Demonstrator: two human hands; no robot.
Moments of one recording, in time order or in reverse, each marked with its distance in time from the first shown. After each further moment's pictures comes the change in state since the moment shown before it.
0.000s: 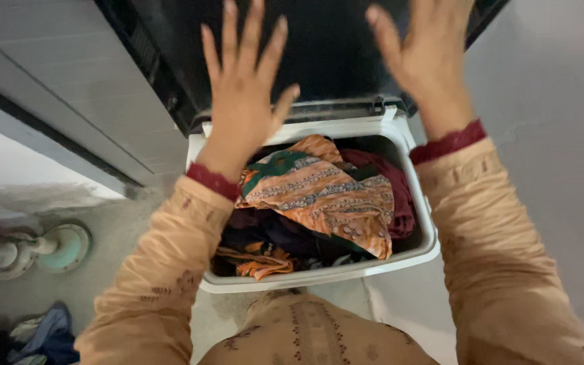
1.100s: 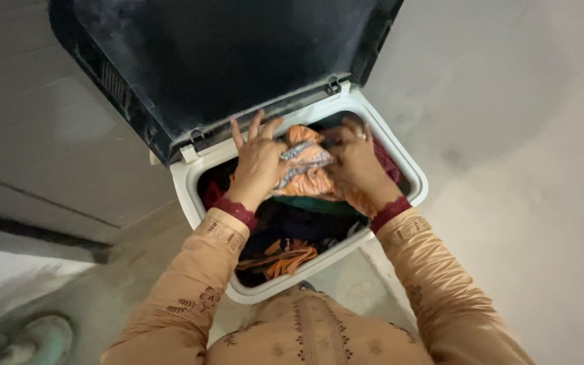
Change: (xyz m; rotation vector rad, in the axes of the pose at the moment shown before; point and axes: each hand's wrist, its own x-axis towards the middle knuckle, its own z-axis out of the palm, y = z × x) left_hand -0.066 0.019 0.041 -0.533 -0.505 -0.024; right_hand -0.167 -0.138 -0.011 0.119 -0.678 0.465
